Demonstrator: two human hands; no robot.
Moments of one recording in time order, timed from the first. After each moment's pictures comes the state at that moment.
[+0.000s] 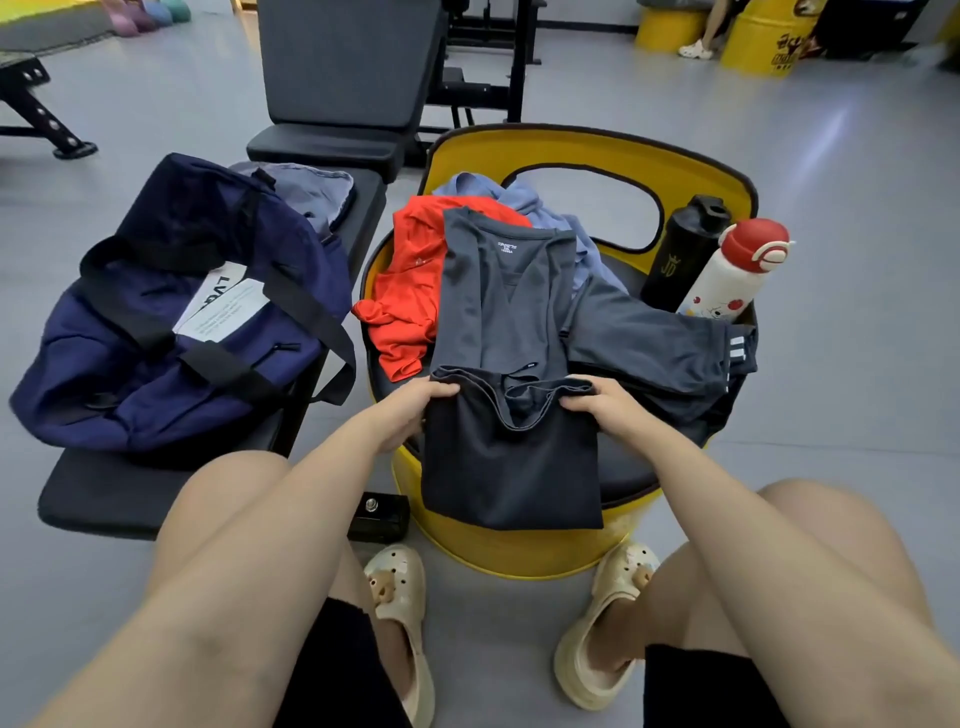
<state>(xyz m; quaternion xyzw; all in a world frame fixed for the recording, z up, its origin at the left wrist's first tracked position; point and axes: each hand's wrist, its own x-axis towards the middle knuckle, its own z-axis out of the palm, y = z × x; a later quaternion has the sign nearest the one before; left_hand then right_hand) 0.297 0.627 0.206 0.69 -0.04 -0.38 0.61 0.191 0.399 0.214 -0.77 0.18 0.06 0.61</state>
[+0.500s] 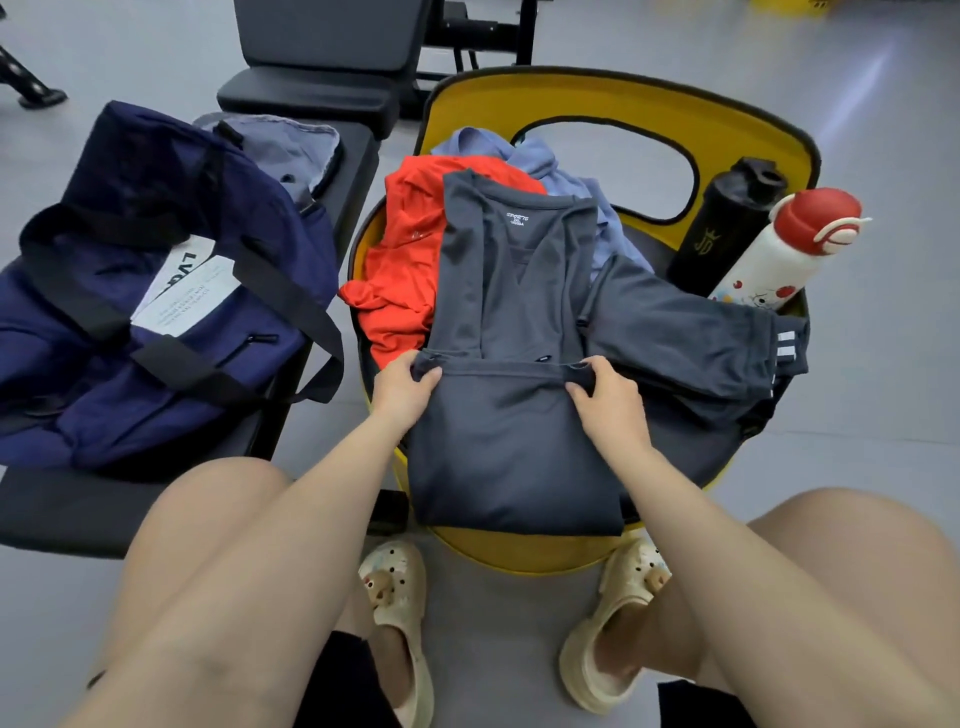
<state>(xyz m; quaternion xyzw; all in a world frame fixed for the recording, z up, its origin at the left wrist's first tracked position) 0.341 0.614 0.157 0.88 -0.03 -0.12 0.45 0.225 0.410 0.173 -0.90 0.29 -0.06 0.32</state>
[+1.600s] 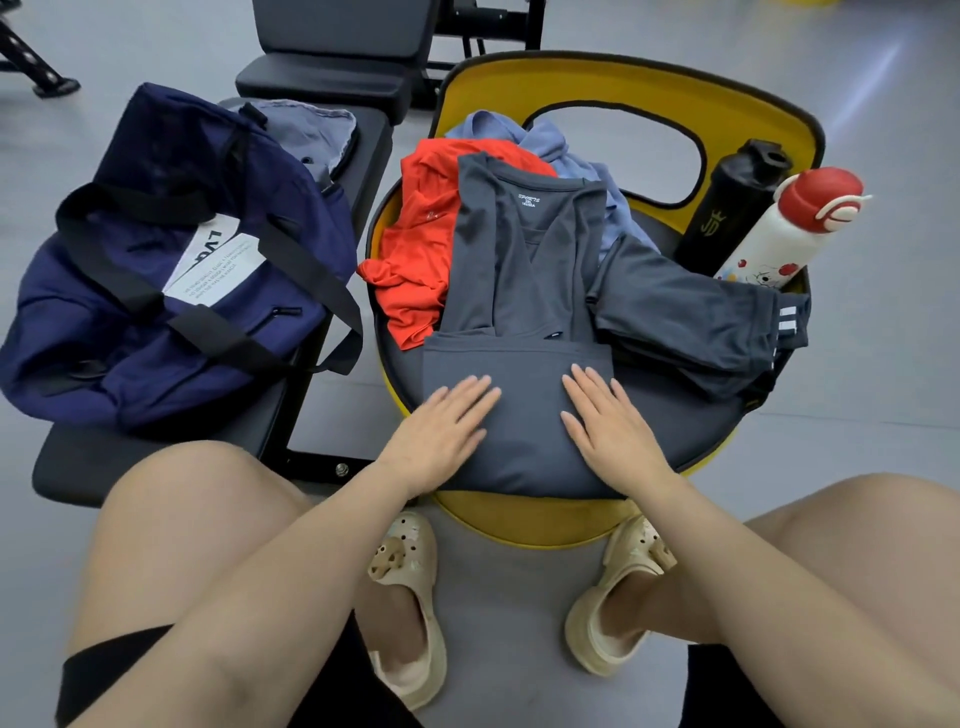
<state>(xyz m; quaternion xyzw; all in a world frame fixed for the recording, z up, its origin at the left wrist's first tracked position) 0.269 0.647 0.137 0.88 -0.47 0.02 0.05 0.172 0.419 0.137 -1.00 0.05 0.01 0.06</state>
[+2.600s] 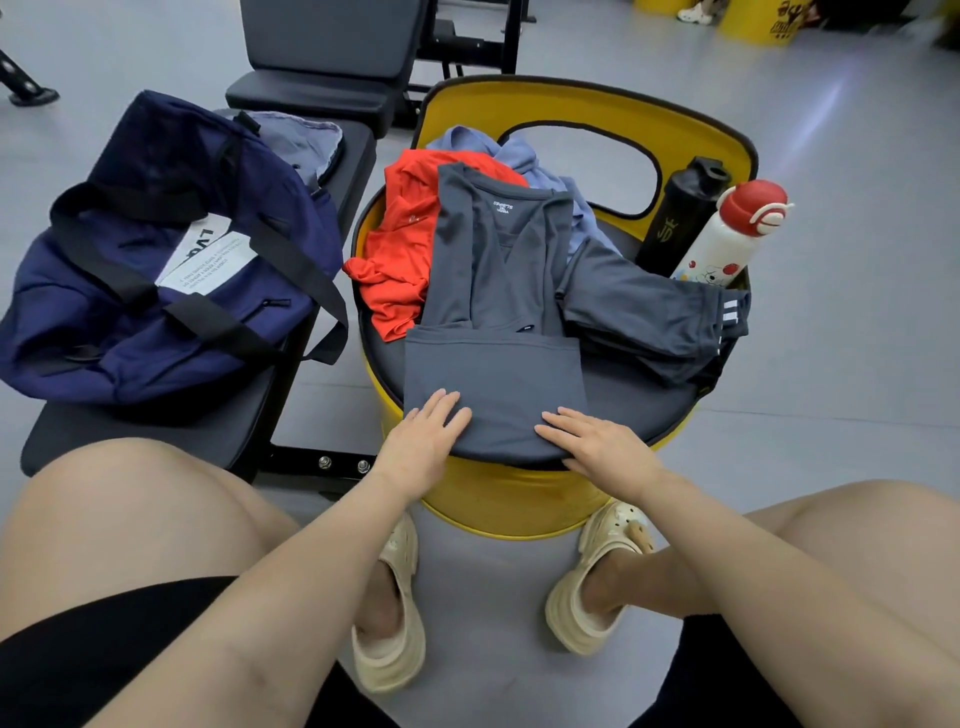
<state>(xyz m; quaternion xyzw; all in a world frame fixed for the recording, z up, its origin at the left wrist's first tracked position) 0.221 0.649 0.143 0.92 -0.39 -0.05 0.02 0.117 0.408 0.150 -0.99 -0.13 -0.01 0.01</state>
